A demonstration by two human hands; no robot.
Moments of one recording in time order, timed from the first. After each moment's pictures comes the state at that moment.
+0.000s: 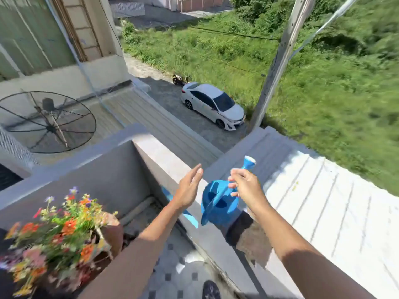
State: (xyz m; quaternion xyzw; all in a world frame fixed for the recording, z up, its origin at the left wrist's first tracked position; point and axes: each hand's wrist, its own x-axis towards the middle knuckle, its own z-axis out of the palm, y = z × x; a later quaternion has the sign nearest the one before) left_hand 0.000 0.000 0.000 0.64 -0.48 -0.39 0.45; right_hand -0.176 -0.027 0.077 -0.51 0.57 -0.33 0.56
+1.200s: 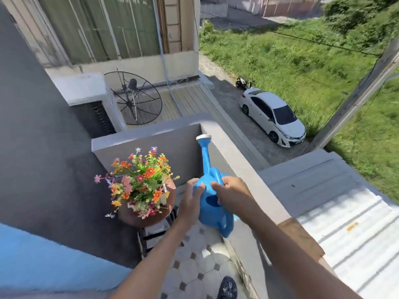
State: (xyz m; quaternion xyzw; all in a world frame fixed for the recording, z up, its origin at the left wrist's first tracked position) left_hand 0.045 0.215 0.016 0.71 -0.23 -0.31 0.59; right_hand -0.055 0.135 0.126 -0.74 0.44 -0.07 0.50
